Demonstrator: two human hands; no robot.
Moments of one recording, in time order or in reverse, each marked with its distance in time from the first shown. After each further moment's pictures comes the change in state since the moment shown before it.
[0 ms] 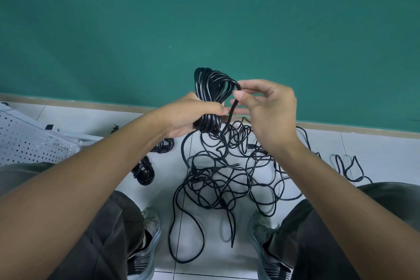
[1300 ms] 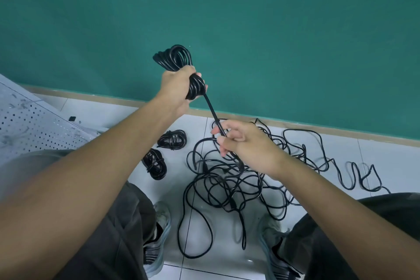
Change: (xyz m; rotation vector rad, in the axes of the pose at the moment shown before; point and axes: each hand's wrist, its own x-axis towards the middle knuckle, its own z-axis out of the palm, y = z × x) left_hand 0.014 0.010 -0.044 -0.501 0.770 0.108; right_hand -0.033 0.024 0.019 -0.299 -0.676 0.224
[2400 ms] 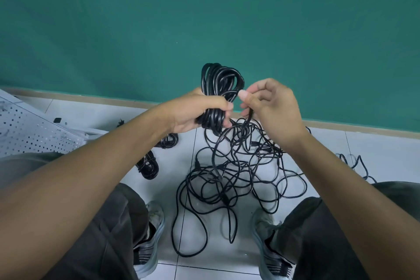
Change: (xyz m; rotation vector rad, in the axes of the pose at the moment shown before) left_hand -0.036 -0.024 0.006 0.461 -0.921 -0.118; right_hand 0.004 -0.006 -0.051 0.116 0.526 -0.138
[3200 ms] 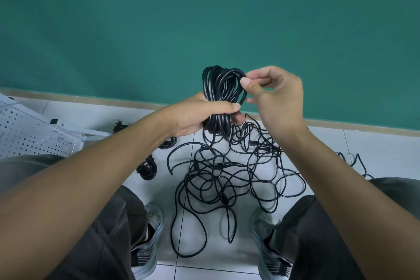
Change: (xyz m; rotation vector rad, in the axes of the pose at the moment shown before) left_hand -0.004 0.002 0.018 -0.023 0.050 -0.019; right_hand 0.011 -0.006 0.004 0.072 0.223 -0.088
